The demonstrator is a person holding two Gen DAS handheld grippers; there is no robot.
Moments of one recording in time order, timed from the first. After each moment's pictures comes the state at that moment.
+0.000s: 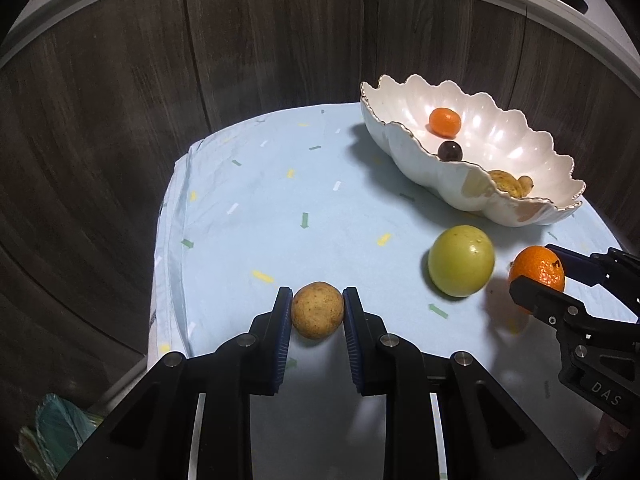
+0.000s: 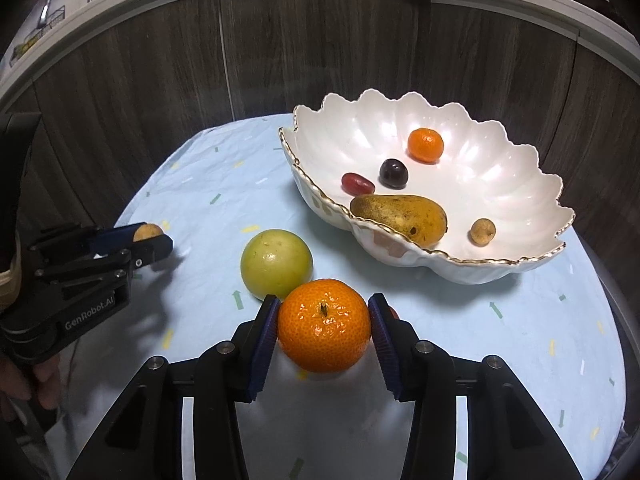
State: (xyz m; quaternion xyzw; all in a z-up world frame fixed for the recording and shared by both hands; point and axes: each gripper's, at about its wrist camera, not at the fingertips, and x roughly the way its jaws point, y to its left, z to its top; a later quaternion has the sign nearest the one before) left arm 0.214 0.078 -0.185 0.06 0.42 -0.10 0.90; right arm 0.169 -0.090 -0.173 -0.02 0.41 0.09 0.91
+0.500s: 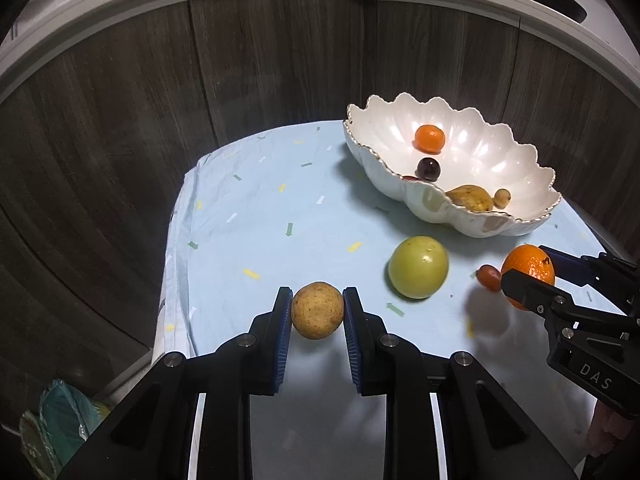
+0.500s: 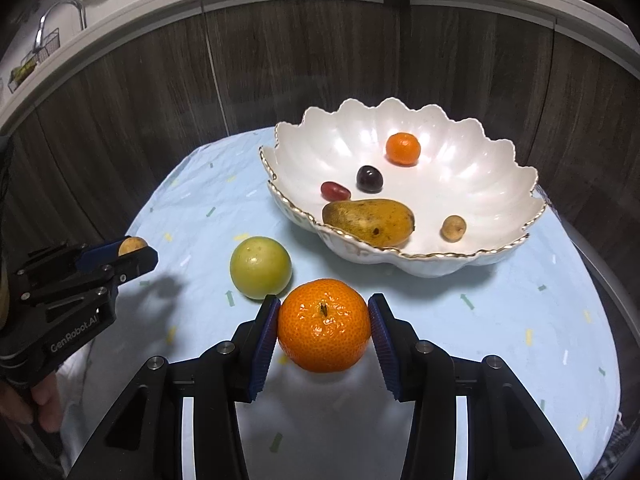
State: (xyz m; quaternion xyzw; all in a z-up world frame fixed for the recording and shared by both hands) left arm 0.184 0.059 -0.157 0.06 0.40 -0.08 0.91; right arm 0.157 -0.117 -0.154 0.01 0.40 0.09 0.91
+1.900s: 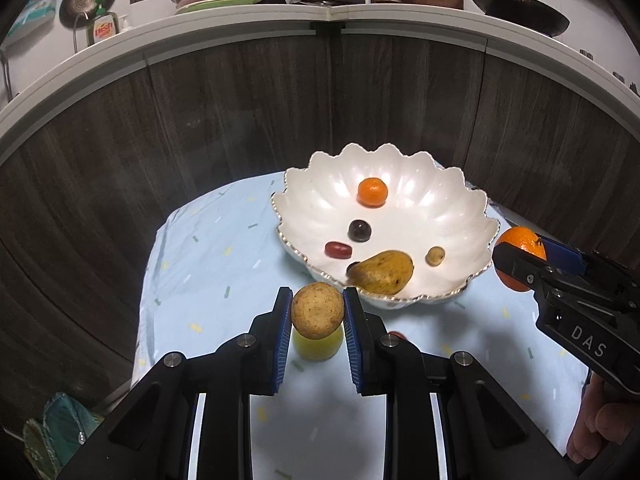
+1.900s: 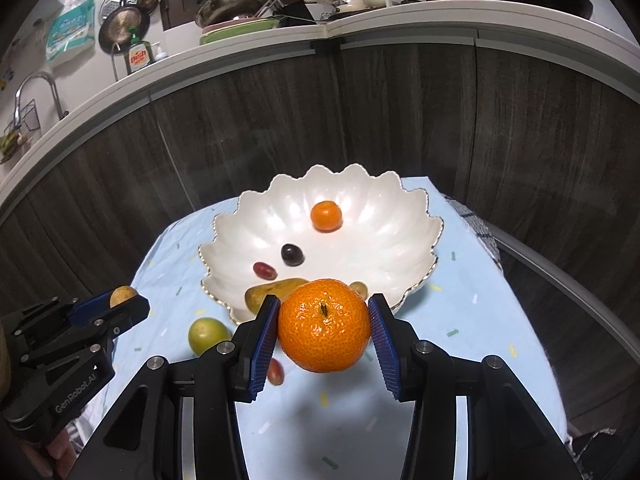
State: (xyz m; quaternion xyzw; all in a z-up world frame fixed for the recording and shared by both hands) left arm 0.187 -0.023 -0.094 0.06 0.37 -0.09 0.92; right arm 0.163 -0.205 -0.095 0.07 0.35 0.05 0.93
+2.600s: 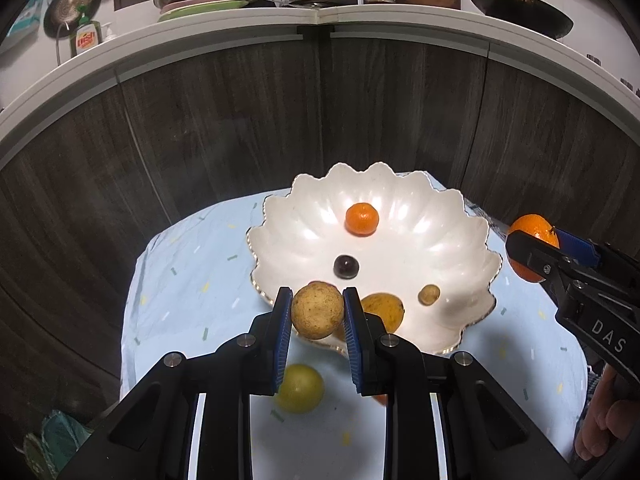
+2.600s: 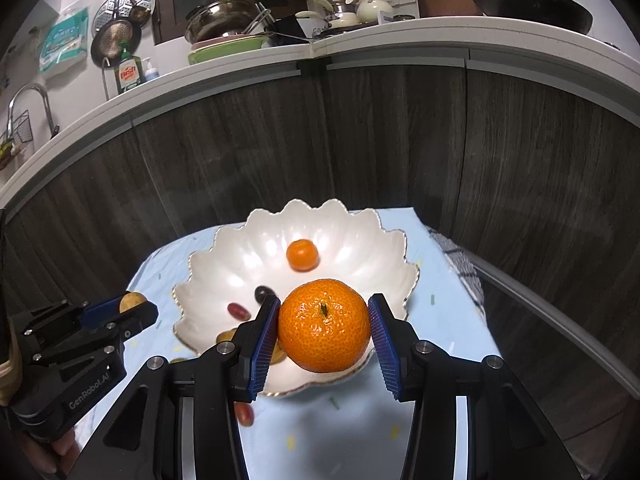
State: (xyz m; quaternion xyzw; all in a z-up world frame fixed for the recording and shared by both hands) left arm 0.233 -0.052 -0.089 0.06 0.37 -0.10 0.92; right arm 0.196 -0.232 -0.078 0.07 0.33 0.04 0.94
